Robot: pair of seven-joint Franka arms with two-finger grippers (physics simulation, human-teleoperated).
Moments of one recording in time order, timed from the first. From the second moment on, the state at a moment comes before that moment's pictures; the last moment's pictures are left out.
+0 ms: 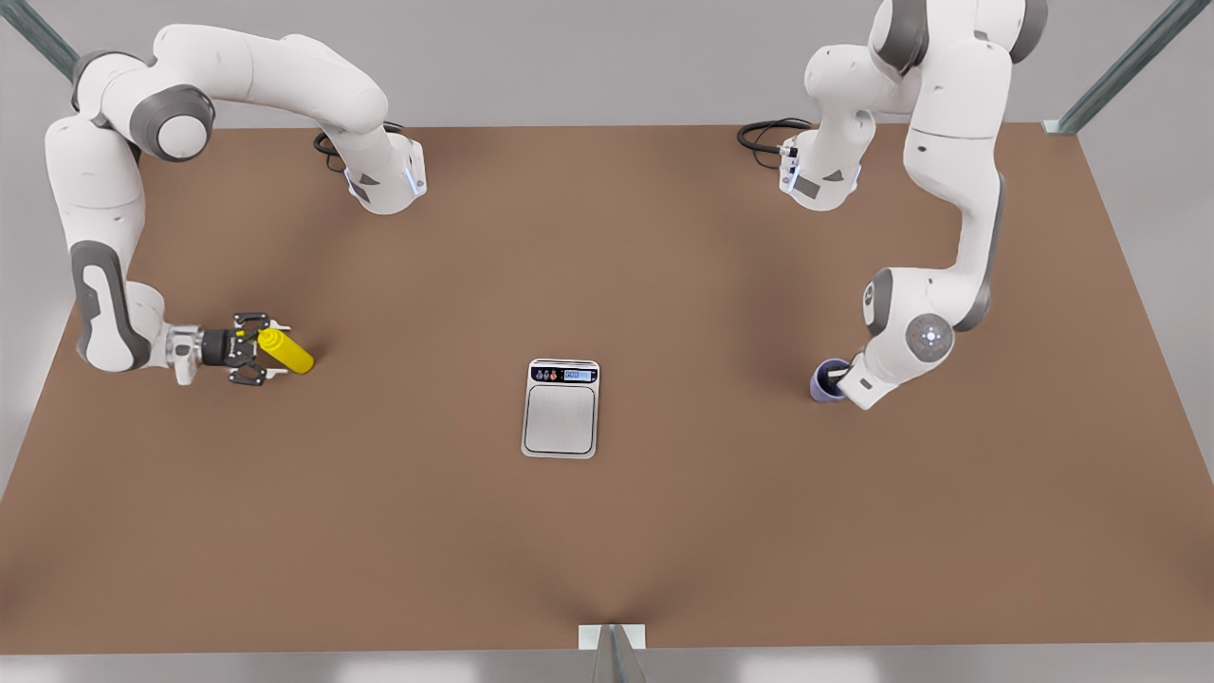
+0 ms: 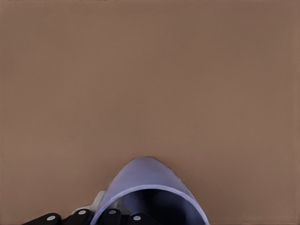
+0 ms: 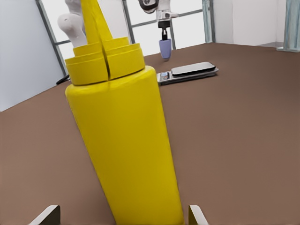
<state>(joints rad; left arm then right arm) -0.20 0.34 0.10 -2.15 -0.04 2.37 -0.05 -0.70 0.77 0.03 -1.83 0.71 1.55 -2.54</state>
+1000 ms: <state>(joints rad) -0.63 0.79 -0.08 -1.30 -0.12 2.19 -1.04 -0.67 0.77 0.04 -1.72 0.73 1.46 -2.38</state>
